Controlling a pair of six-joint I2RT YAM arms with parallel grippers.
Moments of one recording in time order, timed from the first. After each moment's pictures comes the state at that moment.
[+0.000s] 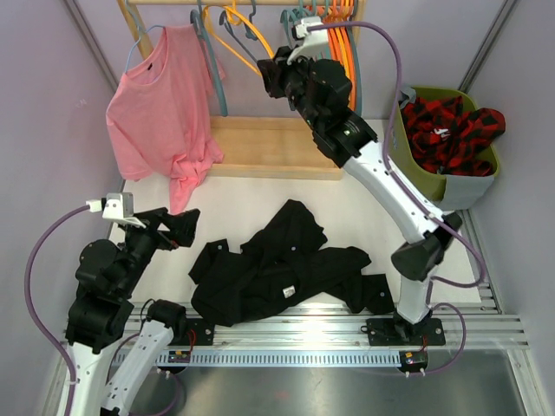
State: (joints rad) left arm -0.29 0.36 0.90 -0.59 0.03 -0.39; right arm 0.72 1.83 2.13 -0.08 0.18 0.18
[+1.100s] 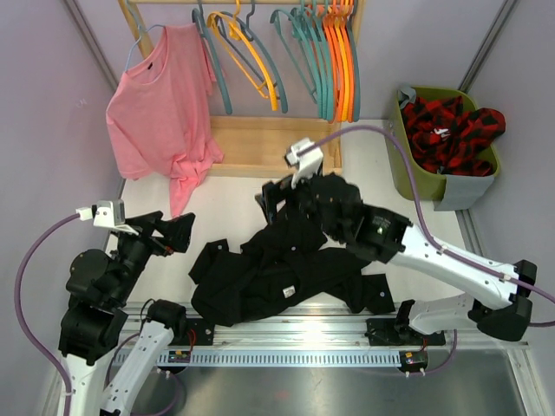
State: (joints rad) left arm -0.29 0.31 0.94 -0.64 0.02 -0.40; right arm 1.08 1.29 1.40 -0.28 0.41 0.18
